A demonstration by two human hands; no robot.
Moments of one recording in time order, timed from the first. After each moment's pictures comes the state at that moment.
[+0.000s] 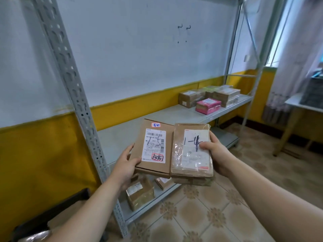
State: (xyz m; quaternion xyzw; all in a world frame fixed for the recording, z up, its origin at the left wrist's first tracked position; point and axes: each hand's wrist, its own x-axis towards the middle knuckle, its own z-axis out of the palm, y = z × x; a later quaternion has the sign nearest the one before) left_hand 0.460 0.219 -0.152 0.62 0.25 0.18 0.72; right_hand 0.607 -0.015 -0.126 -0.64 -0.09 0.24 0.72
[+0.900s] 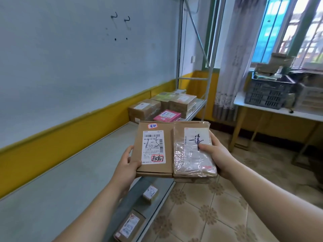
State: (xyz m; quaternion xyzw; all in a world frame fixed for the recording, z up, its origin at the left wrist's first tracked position) left_hand 0.867 0.252 -0.173 0.69 0.12 0.05 0.71; right_hand 0.910 -0.024 -0.120 -0.66 -0.04 0.09 0.75
